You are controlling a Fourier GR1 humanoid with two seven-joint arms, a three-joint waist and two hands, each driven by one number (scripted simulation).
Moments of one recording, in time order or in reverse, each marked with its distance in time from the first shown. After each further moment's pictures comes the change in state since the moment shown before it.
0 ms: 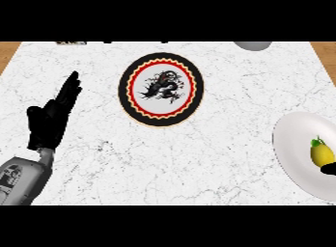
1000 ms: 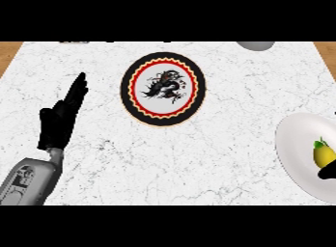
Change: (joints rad) left arm 0.010 -0.119 0.082 0.009 -0.135 -0.064 0.008; right arm -0.100 0.159 -0.062 0.259 0.110 0.297 0.018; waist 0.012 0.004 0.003
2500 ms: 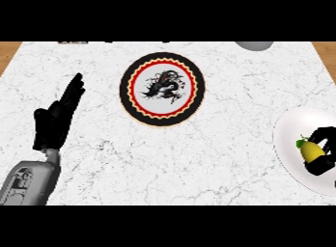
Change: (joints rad) left arm 0.023 -0.101 0.158 -0.012 -0.133 -0.142 0.009; right arm -0.060 0.220 -0.110 0.301 0.343 -0.136 -0.263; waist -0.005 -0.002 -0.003
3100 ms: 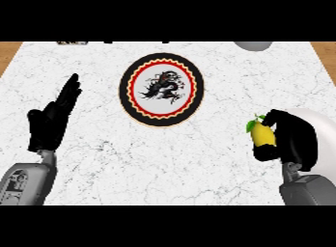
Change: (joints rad) left arm 0.014 0.006 0.017 -0.023 0.001 -0.017 0.011; right arm 0.009 0.227 0.227 -0.459 0.257 -0.135 0.304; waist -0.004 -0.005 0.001
